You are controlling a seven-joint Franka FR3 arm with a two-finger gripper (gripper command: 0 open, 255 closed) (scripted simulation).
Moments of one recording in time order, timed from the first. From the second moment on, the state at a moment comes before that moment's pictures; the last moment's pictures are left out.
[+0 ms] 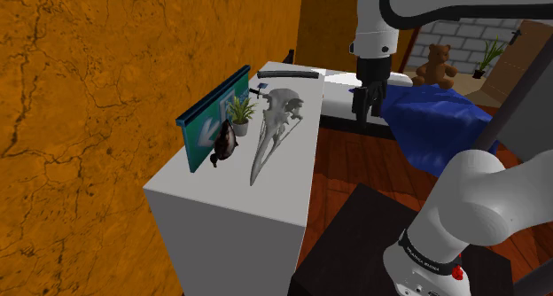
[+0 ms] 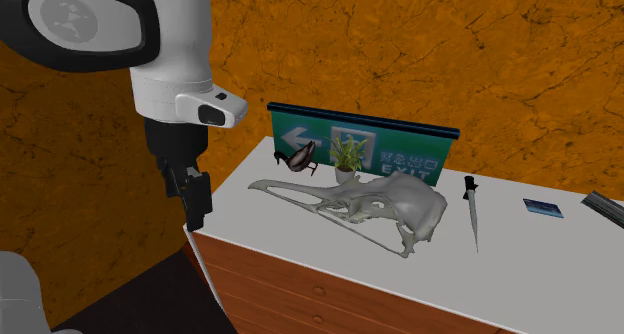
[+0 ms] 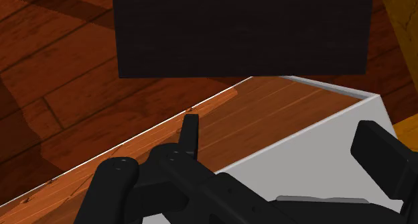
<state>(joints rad) 0.00 -0.77 -0.07 -2.43 -0.05 1.43 0.01</state>
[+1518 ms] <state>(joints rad) 0.00 -0.15 0.35 -2.17 -0.04 1.88 0.78</state>
